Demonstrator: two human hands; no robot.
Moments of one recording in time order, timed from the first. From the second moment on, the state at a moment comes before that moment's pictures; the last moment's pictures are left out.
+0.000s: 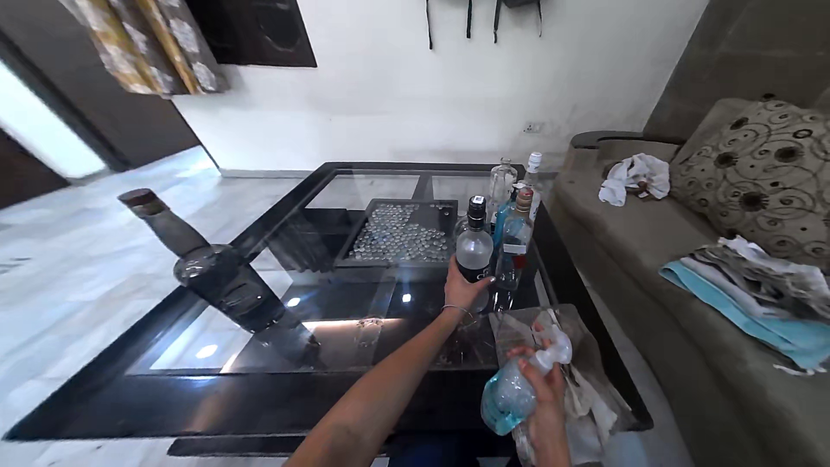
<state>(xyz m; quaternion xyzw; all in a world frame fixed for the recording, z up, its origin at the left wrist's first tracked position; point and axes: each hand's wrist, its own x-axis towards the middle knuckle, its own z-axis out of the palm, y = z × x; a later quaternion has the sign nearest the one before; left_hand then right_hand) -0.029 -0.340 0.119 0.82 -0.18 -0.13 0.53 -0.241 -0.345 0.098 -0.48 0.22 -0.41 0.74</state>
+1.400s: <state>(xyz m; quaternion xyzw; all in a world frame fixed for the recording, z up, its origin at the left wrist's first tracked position) 0.045 -0.109 0.119 0.83 -0.12 -0.01 0.54 -0.209 -0.297 0.088 -0.59 0.21 -0.27 0.73</state>
